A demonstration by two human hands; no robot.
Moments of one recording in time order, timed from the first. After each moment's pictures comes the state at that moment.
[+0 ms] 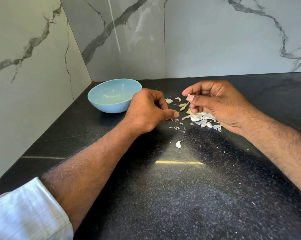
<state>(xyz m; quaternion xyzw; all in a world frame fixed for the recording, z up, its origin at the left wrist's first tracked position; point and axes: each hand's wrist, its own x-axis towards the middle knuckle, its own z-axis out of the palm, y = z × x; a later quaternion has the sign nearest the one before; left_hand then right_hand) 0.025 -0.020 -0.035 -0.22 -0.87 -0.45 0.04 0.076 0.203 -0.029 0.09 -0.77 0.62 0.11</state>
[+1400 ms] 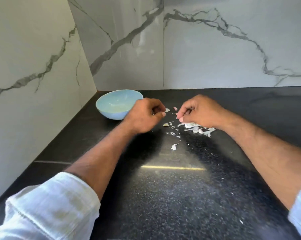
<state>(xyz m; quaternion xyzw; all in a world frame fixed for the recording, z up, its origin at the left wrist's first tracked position) 0.013 -0.031 -0.026 -0.30 -0.89 -0.33 0.10 0.059 0.202 -0.015 0.07 -0.94 0.33 0.06</state>
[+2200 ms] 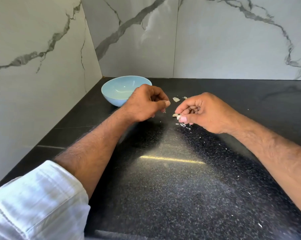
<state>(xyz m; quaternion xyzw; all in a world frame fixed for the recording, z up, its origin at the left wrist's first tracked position) 0.011 -0.058 -0.023 -0.27 -0.86 -0.43 0.00 0.082 0.174 -0.026 0.16 -0.91 0.37 0.05</state>
